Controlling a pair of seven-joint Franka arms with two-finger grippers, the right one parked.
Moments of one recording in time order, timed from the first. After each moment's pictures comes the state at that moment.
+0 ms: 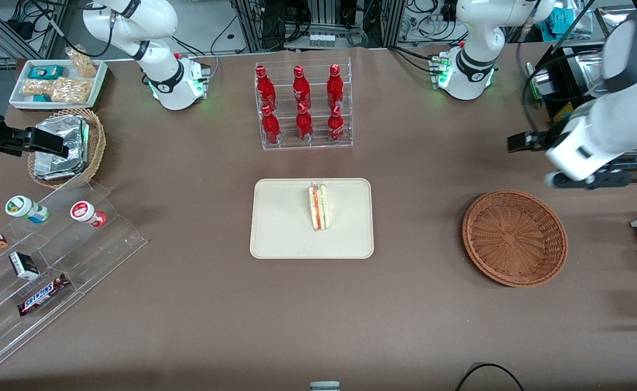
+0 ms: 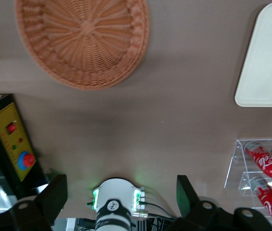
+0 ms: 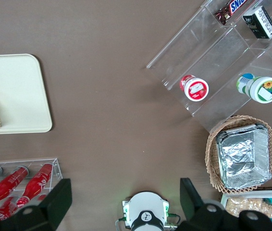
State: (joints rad) arm 0.00 0.10 -0.12 -1.51 -0.02 1.27 -0.13
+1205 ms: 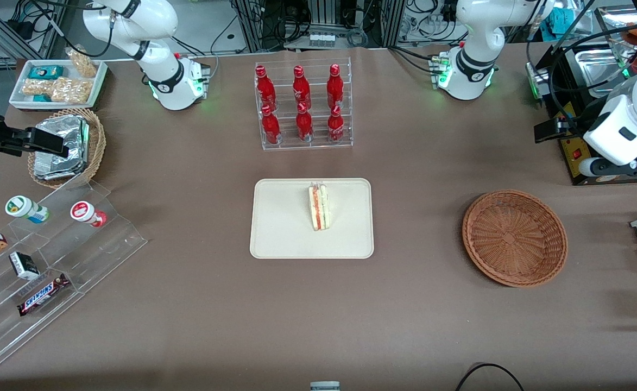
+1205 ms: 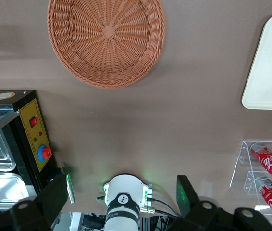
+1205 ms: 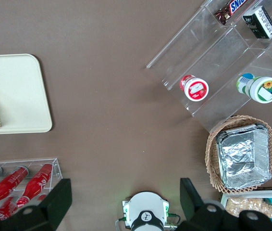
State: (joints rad) arm 0.02 0.12 -0.13 -1.40 0.02 1.19 -0.13
